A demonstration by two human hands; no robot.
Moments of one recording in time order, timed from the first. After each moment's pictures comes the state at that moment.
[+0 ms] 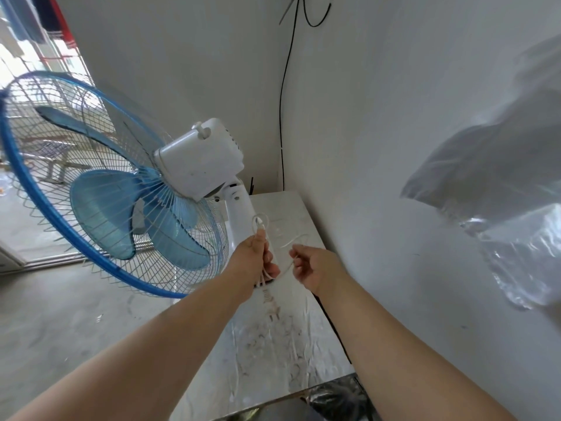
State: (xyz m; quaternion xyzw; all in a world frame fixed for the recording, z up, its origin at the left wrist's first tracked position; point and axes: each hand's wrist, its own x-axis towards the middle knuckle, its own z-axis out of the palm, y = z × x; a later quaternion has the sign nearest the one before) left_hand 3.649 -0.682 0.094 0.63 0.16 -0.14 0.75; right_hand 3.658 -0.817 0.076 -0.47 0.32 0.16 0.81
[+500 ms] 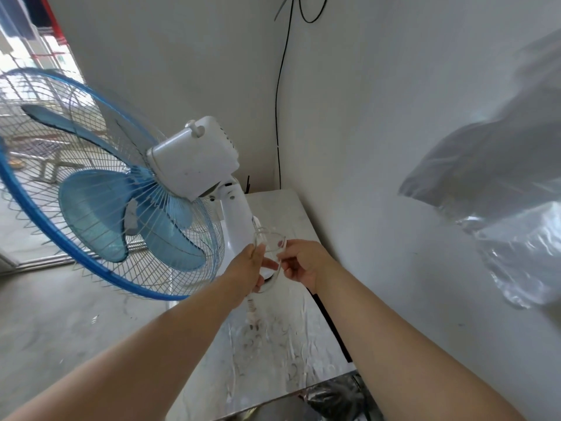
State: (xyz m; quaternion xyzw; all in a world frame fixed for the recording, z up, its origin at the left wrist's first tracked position) left_hand 3.646 -0.676 0.077 0.79 0.10 -0.19 0.58; right_hand 3.662 -0.809 0.088 -0.61 0.24 0.20 0.73
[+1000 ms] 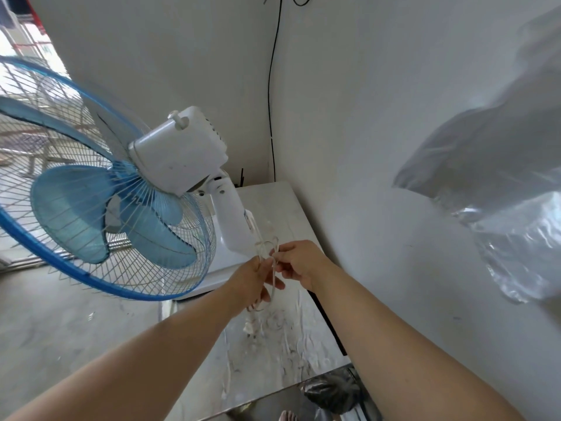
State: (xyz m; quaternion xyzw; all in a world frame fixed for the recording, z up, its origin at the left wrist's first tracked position) left_hand 3.638 -0.690 0.051 0.81 0.03 -0.24 0.54; right_hand 3.661 -0.821 0.067 -0.68 0.18 0.20 0.68
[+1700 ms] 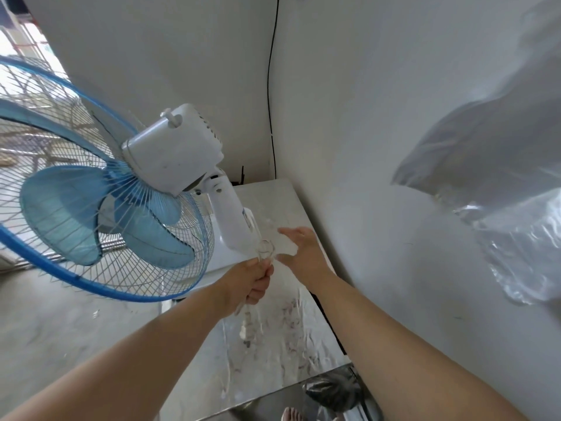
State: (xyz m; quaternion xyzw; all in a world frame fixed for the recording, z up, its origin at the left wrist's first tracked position) left_hand 3.641 -0.679 0.053 0.65 0.05 -0.35 0.67; right_hand 3.667 -0.837 0.035 -0.89 0.02 0.03 0.45
